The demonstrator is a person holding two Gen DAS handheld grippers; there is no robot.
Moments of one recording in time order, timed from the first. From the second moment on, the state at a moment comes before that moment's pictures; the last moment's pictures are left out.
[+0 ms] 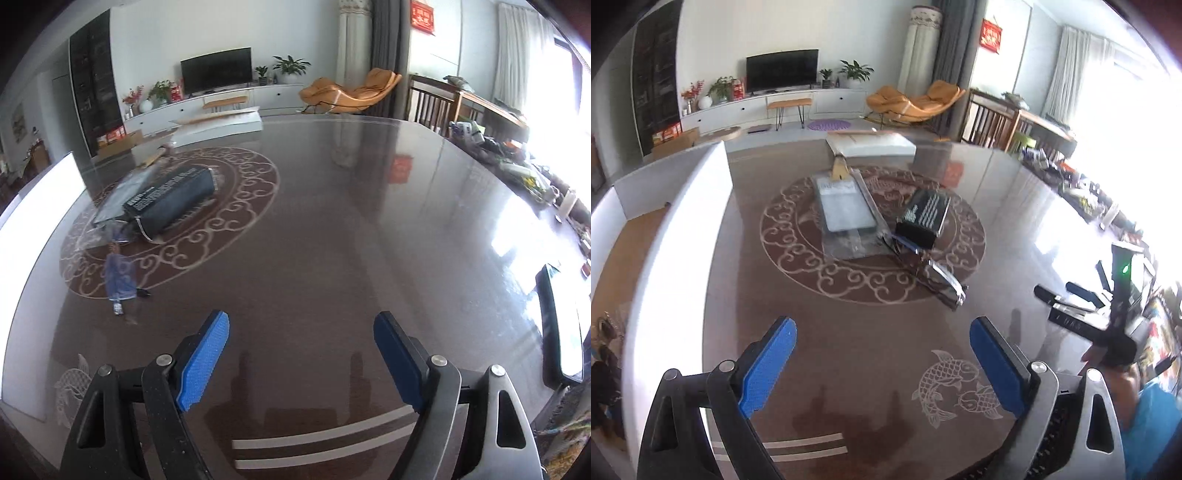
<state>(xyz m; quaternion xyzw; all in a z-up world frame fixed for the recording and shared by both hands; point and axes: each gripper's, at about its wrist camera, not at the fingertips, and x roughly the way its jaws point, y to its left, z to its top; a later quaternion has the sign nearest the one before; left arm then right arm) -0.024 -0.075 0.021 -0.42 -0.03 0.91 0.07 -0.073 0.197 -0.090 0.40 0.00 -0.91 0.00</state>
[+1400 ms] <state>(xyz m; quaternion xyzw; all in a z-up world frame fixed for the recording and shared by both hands) -0.089 -0.098 -0.063 -0.48 0.00 0.88 0.01 -0.081 0.181 -0.122 0.43 0.02 -0.90 0.03</state>
